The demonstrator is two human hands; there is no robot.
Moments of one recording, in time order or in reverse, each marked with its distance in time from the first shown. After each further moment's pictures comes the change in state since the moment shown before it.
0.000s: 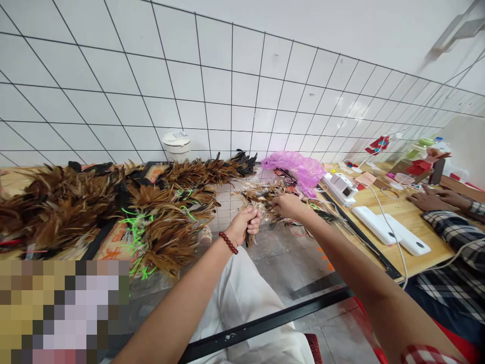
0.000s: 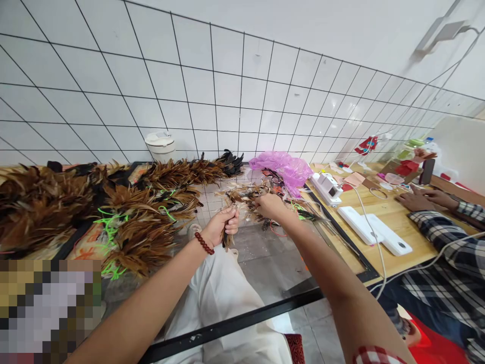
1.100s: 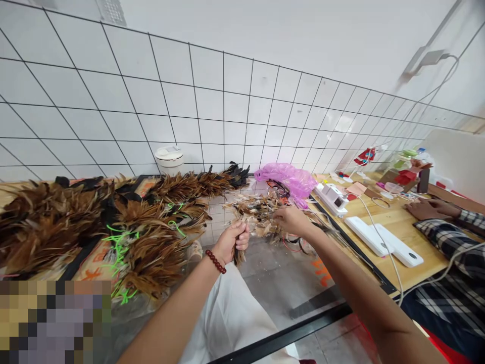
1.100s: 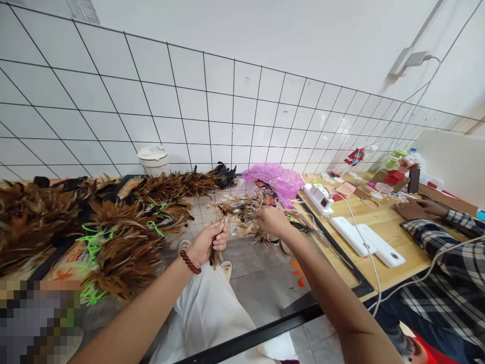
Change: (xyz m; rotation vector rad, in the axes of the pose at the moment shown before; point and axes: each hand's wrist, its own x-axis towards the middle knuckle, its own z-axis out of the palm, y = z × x) left_hand -0.005 0.000 -0.003 -0.010 0.057 0.018; right_hand -0.034 0.020 -0.014 0.085 0.065 -0.033
